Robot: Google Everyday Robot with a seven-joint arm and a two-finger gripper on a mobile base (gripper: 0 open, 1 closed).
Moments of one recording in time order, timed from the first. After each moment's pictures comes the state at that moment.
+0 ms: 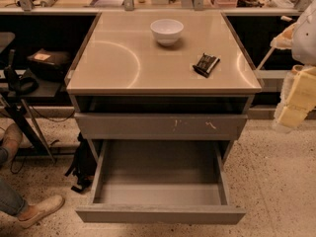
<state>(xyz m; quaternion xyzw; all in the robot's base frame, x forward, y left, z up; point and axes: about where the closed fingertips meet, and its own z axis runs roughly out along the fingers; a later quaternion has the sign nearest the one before) 0.438 -0.217 0.976 -0.60 0.78 -0.03 0.16</state>
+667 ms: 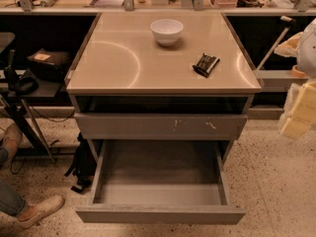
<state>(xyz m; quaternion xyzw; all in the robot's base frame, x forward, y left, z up) 0.428 -0.217 0.967 -0.60 0.78 -0.03 0.17</state>
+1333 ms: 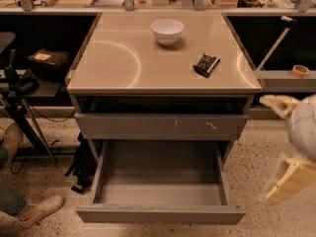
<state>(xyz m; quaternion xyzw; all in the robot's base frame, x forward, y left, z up) 0.369 -0.196 0.894 -0.62 0.74 0.02 0.26</state>
